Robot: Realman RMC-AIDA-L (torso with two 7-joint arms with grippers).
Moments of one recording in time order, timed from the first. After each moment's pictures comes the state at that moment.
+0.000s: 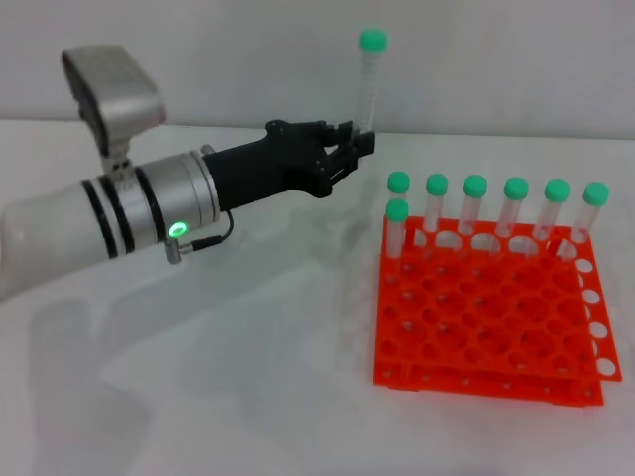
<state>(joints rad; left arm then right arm) -0.94 -2.07 2.84 -0.24 -0.59 1.34 -1.02 0.43 2.00 -0.31 -0.09 2.13 1.10 -2.57</state>
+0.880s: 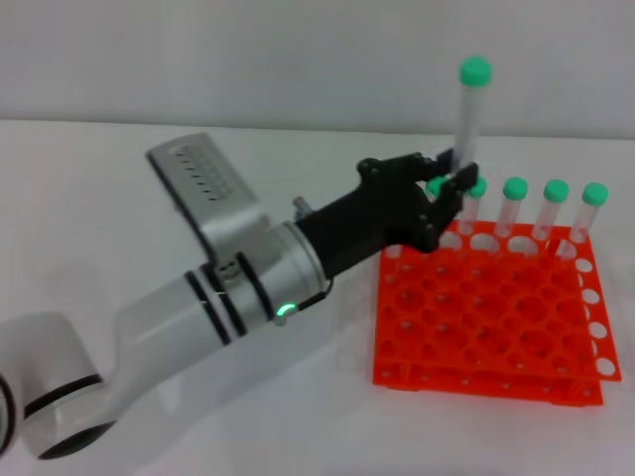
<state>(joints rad) -0.80 -2.09 2.83 0.26 -0.78 1.19 -0.48 0.33 1.93 -0.72 -0.34 2.10 1.24 -2.13</state>
